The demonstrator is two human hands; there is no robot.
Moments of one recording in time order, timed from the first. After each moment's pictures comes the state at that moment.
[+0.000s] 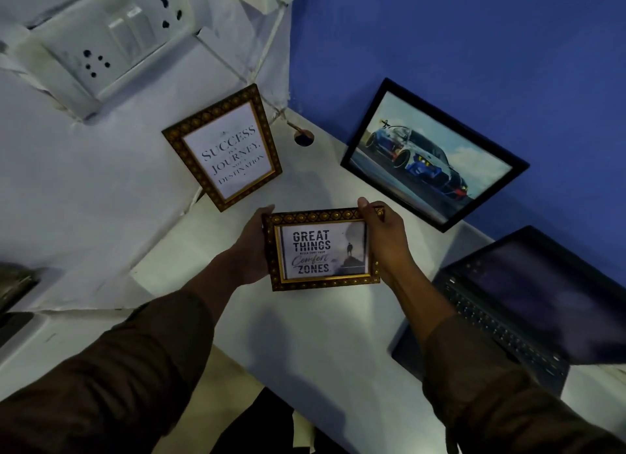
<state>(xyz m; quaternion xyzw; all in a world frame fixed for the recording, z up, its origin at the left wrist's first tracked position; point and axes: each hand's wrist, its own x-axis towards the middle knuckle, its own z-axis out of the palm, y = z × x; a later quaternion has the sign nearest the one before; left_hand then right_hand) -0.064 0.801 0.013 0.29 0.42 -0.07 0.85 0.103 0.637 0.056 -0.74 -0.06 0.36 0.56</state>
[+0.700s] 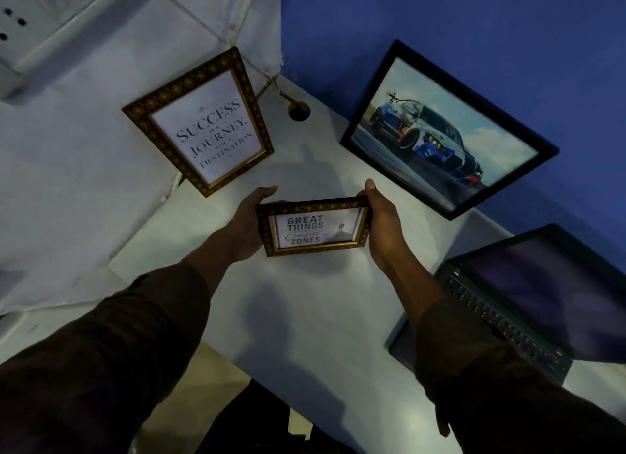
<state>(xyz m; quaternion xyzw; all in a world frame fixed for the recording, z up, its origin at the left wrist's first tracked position) -0.033 0.826 -0.024 0.31 0.45 -0.04 0.83 0.130 0.653 0.012 -0.71 0.00 0.43 0.56</state>
